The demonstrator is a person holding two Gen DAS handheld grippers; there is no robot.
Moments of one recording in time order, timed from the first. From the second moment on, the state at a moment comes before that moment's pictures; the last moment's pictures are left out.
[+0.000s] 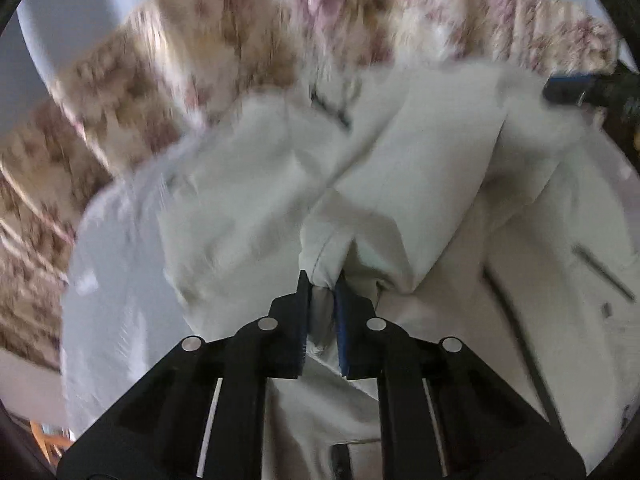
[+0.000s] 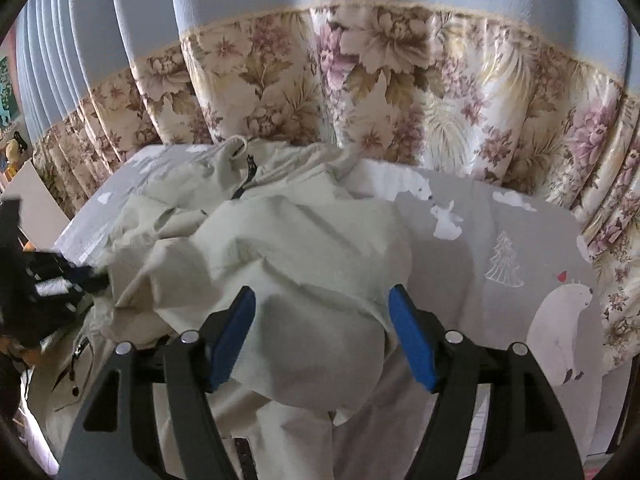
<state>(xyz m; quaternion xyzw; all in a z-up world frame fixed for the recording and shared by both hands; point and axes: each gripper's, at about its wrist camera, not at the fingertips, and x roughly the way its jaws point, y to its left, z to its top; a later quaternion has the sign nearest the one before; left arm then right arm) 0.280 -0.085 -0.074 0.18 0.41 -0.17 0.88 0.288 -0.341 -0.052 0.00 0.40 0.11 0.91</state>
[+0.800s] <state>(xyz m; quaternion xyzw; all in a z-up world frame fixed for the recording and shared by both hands) 0.323 0.073 -0.050 0.20 0.40 -0.07 0.89 0.303 -0.301 -0.026 -0.07 0.39 0.08 0.92</state>
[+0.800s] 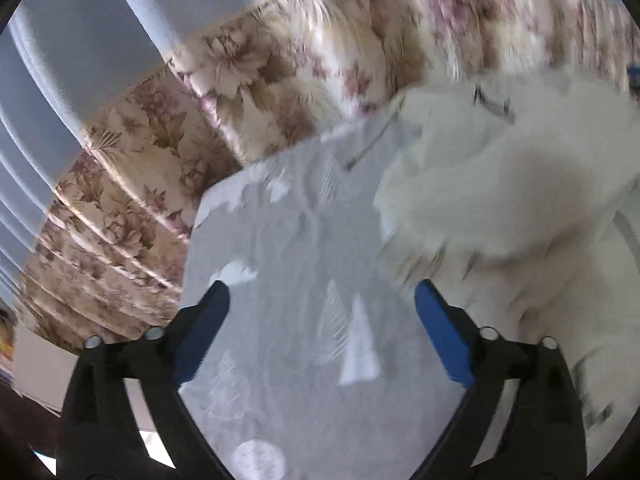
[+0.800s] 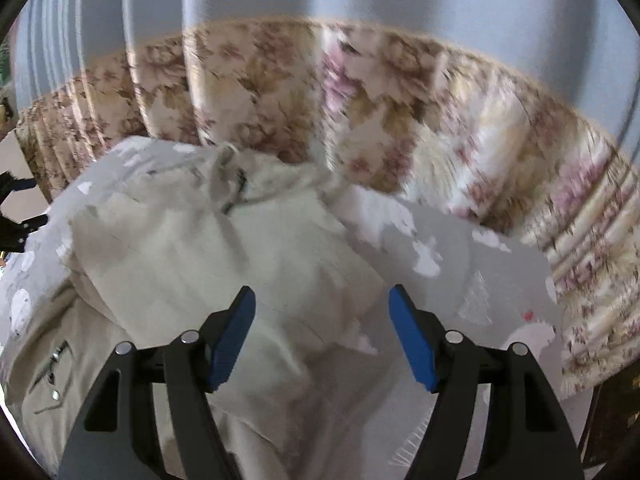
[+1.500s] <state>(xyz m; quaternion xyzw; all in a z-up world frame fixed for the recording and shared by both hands) 0.375 -0.039 -0.134 0.21 0.48 -0.10 0.85 0.321 -0.322 -0.126 -0.09 0.45 0.13 0.88</state>
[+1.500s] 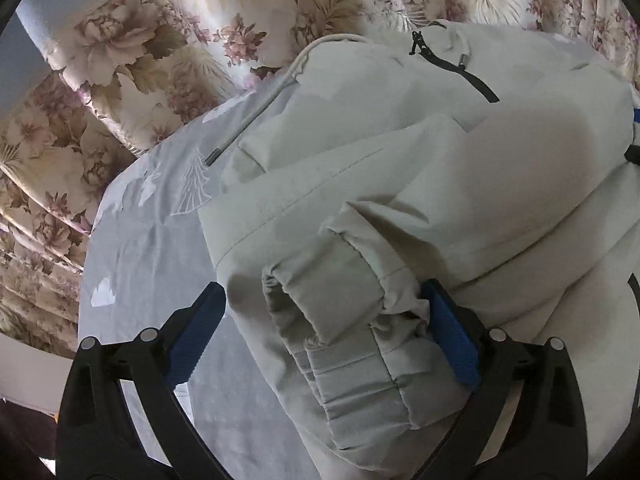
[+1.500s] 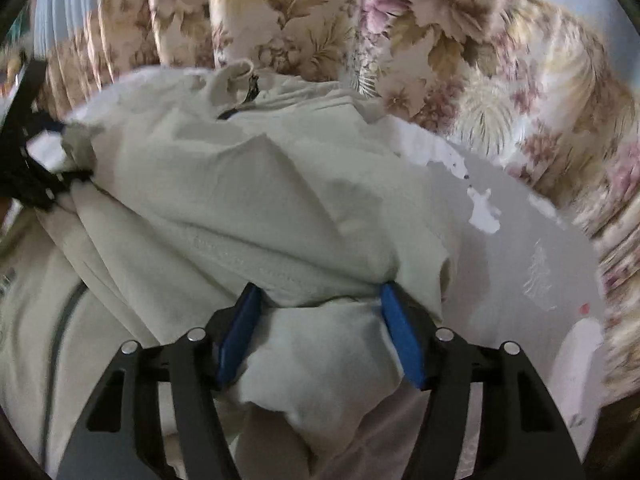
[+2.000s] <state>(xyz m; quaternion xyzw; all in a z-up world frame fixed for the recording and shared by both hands) 0.391 -0.028 -0.117 0.19 0.47 -0.07 0.86 0.366 -0.311 -0.113 -0.04 0.46 0.10 0.88</state>
